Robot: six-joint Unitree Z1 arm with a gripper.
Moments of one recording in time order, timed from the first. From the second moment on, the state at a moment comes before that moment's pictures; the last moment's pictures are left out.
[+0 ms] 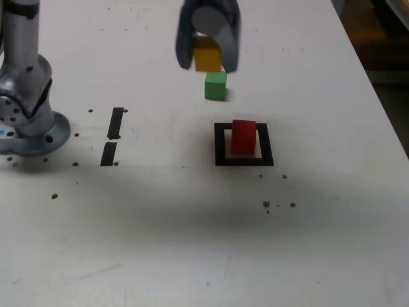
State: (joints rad) arm -0.07 1.90 -1.73 1.58 0.12 0.06
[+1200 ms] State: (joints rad) arm -0.12 2.14 -1.78 1.47 0.05 0.03
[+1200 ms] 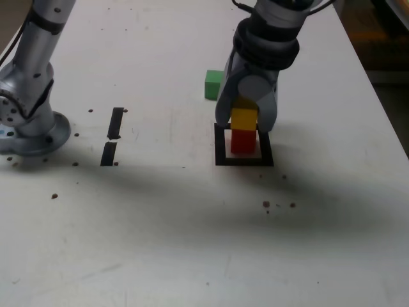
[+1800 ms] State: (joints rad) arm -0.12 2.18 -1.78 1.45 0.08 0.05
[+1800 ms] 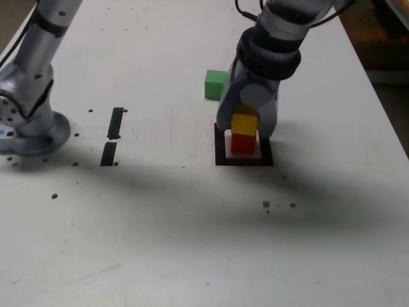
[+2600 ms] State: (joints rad) arm -0.09 1.86 -1.73 1.60 0.21 0.22
